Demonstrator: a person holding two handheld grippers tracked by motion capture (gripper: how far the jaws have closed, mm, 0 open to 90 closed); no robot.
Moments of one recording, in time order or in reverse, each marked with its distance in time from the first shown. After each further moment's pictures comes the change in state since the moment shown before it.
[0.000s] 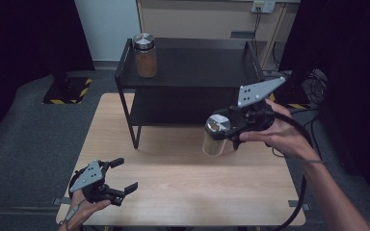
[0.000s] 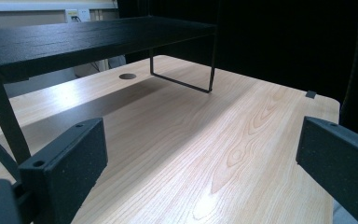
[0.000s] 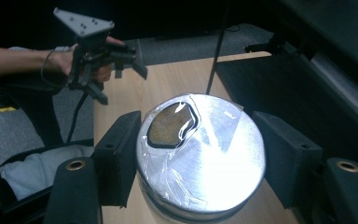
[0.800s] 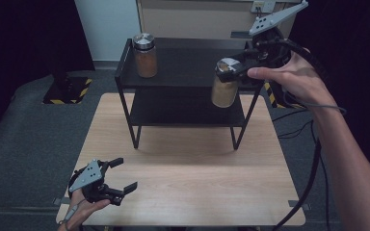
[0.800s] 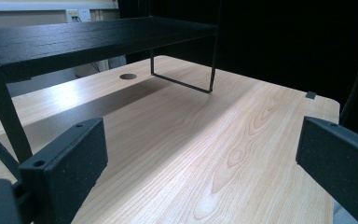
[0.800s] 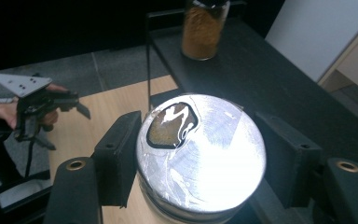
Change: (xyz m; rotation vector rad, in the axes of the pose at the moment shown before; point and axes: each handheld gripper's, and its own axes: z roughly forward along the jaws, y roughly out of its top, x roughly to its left) left arm 0.001 0.000 -0.001 -0.002 0.000 -0.001; right arm -0.029 0.088 -0.046 0.015 -0.180 0.062
